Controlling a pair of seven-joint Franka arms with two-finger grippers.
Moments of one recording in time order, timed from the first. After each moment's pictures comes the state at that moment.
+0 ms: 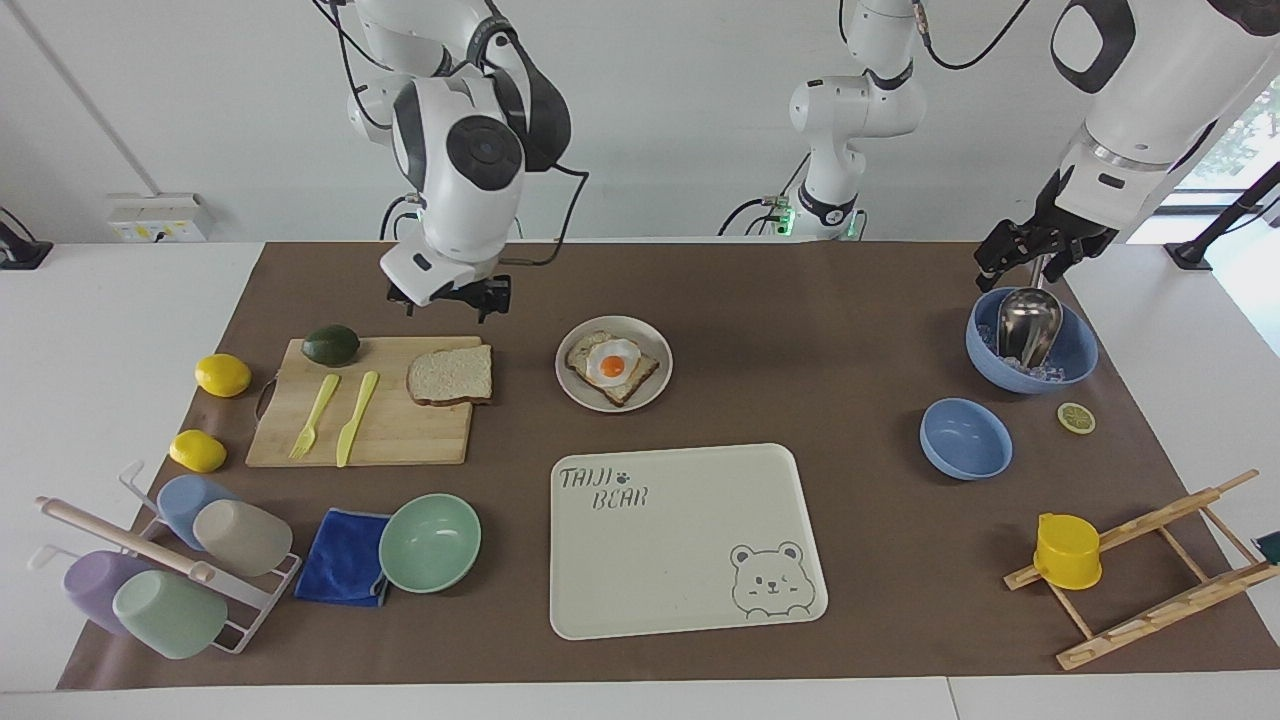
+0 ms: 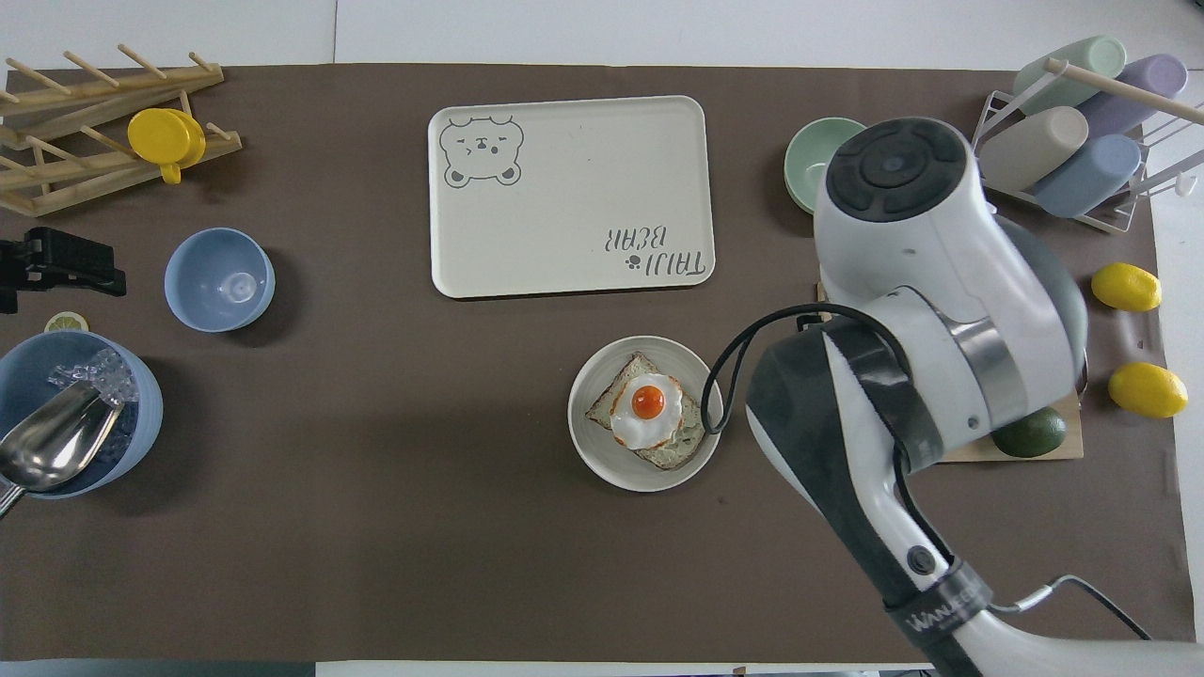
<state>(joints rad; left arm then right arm) -0.08 -0.02 0.06 -1.62 -0.01 1.59 -0.10 0.39 0.19 0.00 -1.70 -0.28 1.53 0.39</state>
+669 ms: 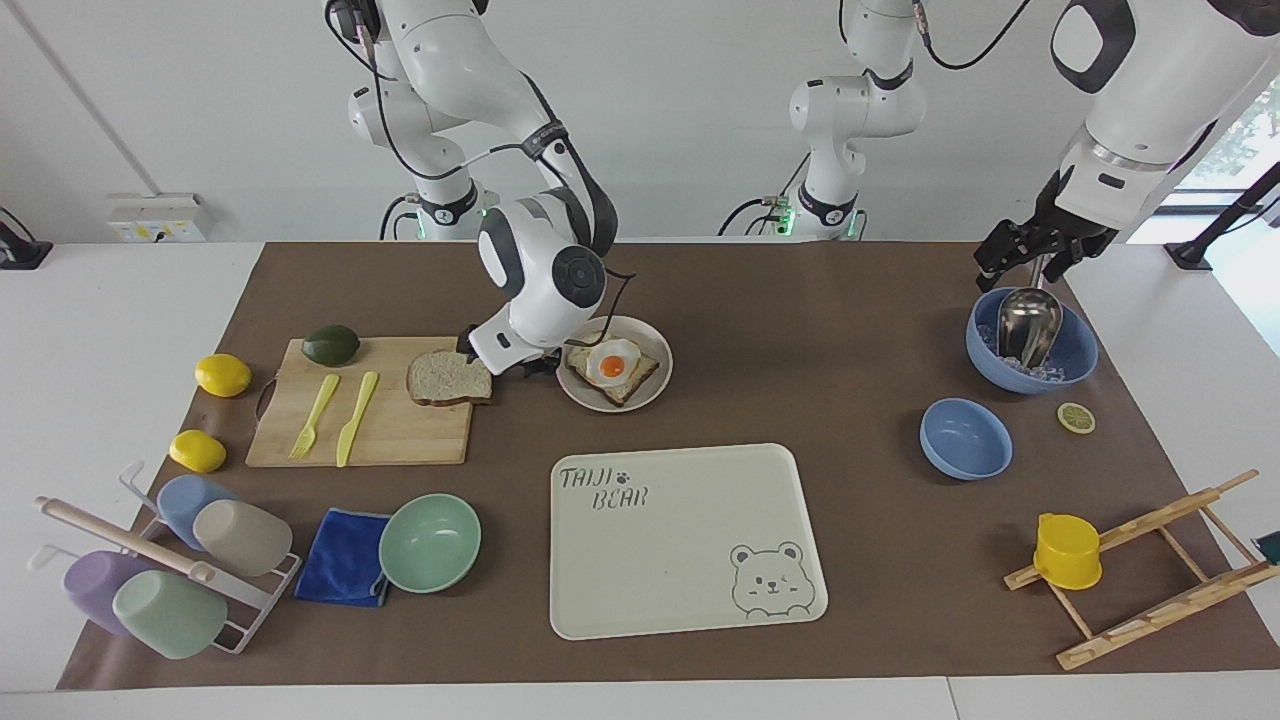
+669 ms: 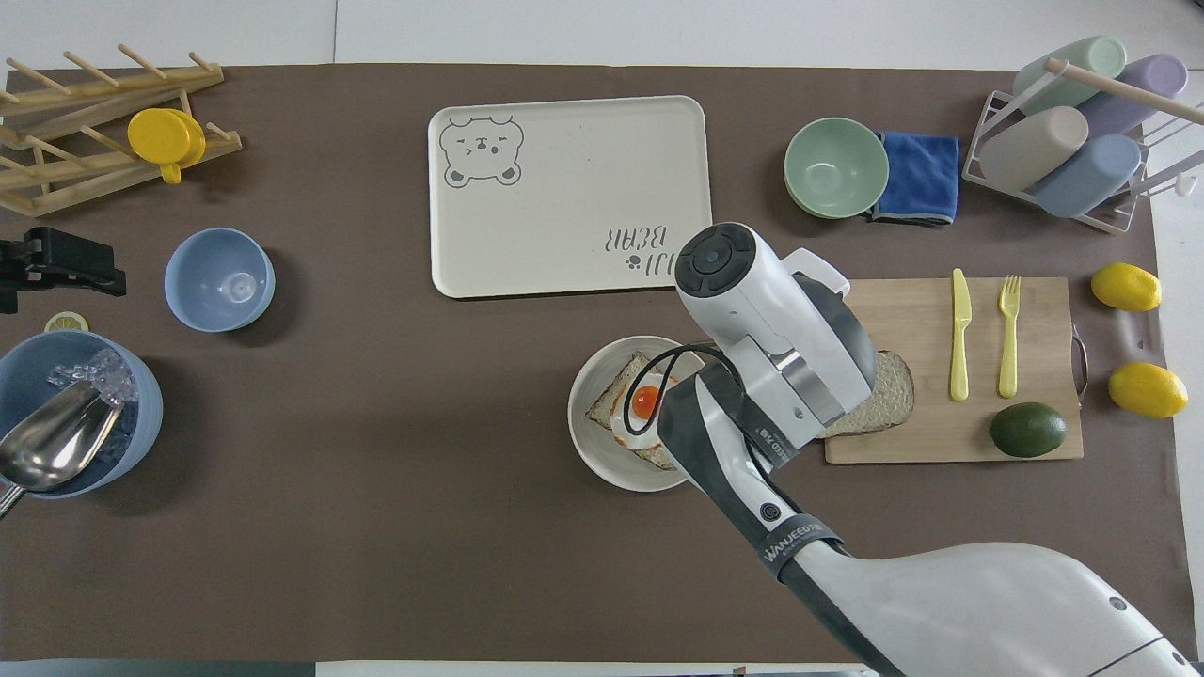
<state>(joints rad) -0.08 -0.02 0.06 -1.62 -0.01 1.59 -0.10 0.46 0.32 -0.01 -1.88 -0.30 1.75 0.66</state>
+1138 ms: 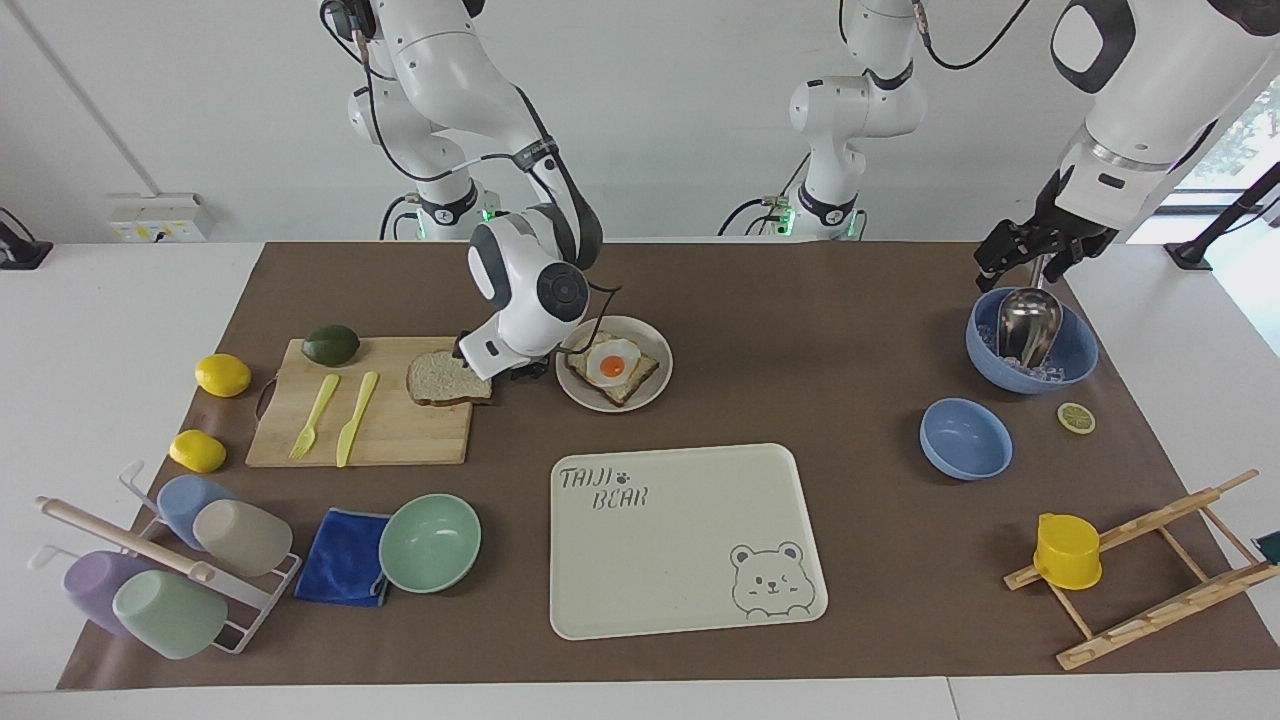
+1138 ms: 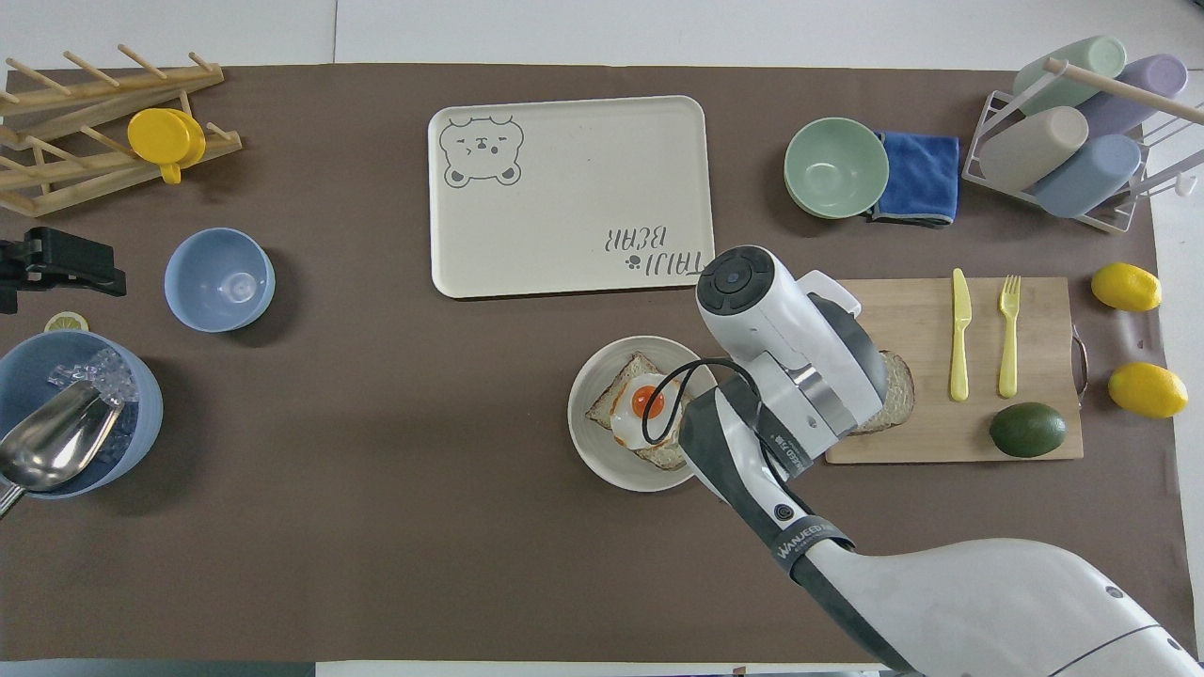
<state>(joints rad) -0.08 -0.02 0.06 -1.62 -0.01 1.59 -0.10 0.44 0.31 -0.01 -1.96 -0.30 1.81 0.66</state>
